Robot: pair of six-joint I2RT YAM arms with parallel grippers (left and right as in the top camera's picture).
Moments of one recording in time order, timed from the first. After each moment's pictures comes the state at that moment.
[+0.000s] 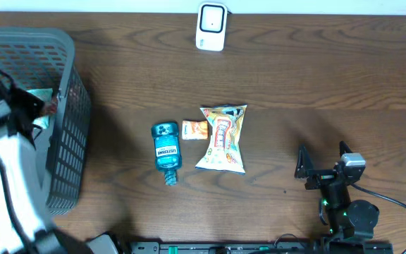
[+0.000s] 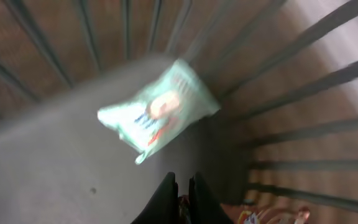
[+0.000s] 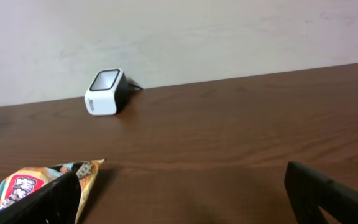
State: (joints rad) left arm 0.53 1.39 1.14 -0.54 -0.04 -0.51; right arm -0.10 0.01 0.01 -0.05 -0.21 0.15
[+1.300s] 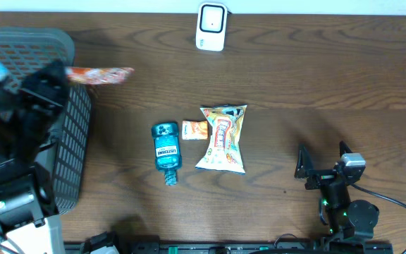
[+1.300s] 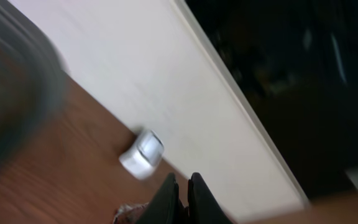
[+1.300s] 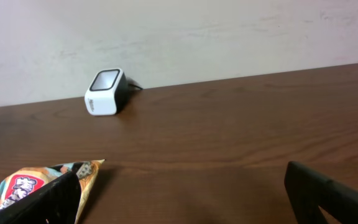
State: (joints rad) left arm 0.35 0.93 1.14 -0.40 0.60 -0.88; right arm -0.10 0.01 0.01 -0.05 -0.21 0.15
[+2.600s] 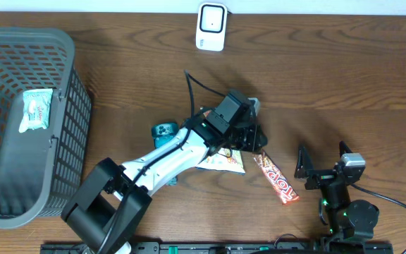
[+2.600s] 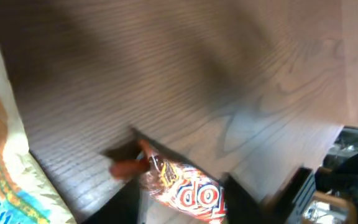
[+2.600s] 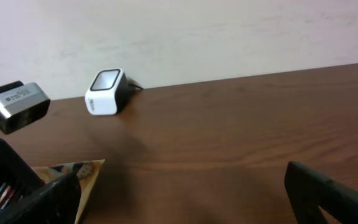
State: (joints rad) left arm -0.76 1.79 1.13 -0.24 0.45 -0.65; right arm -0.09 0.01 0.01 -0.05 -0.21 0.15
